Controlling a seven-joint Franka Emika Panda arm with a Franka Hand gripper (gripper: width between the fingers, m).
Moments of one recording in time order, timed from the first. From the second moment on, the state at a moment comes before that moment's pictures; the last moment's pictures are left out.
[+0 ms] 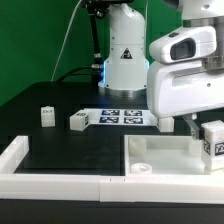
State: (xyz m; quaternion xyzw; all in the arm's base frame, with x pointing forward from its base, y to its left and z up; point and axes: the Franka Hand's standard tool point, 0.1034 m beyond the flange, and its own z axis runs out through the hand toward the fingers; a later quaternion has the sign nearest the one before) arm 0.631 0.121 0.088 -0.99 -0.08 -0.01 0.08
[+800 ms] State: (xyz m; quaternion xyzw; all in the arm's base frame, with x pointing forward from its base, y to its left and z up) arm 0.631 0.115 0.088 -0.99 0.13 -0.02 0.08
